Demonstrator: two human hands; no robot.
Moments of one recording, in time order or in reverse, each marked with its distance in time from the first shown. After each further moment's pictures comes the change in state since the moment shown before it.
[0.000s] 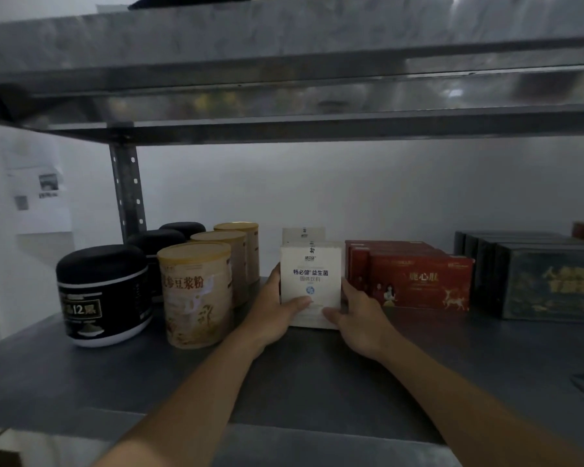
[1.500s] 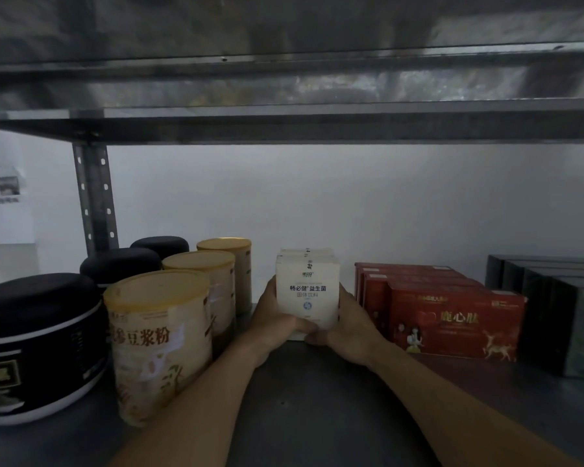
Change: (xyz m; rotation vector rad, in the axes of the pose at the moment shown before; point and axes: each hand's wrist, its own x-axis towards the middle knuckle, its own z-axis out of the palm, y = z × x) left_hand 0.103 -0.046 0.004 -0.102 -0.001 -0.054; right_hand 0.113 0.049 0.024 0.157 -0.006 -0.044
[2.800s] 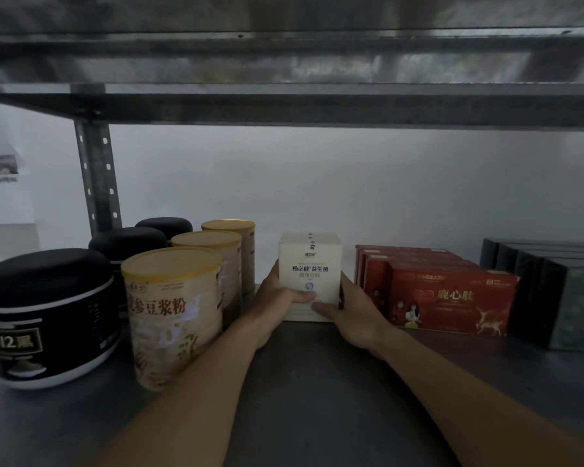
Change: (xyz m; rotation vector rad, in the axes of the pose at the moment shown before) left_hand -0.010 0.004 -0.003 -0.108 -0.001 -0.043; right_hand -0.022 -0.013 0.001 -0.024 -0.025 0.030
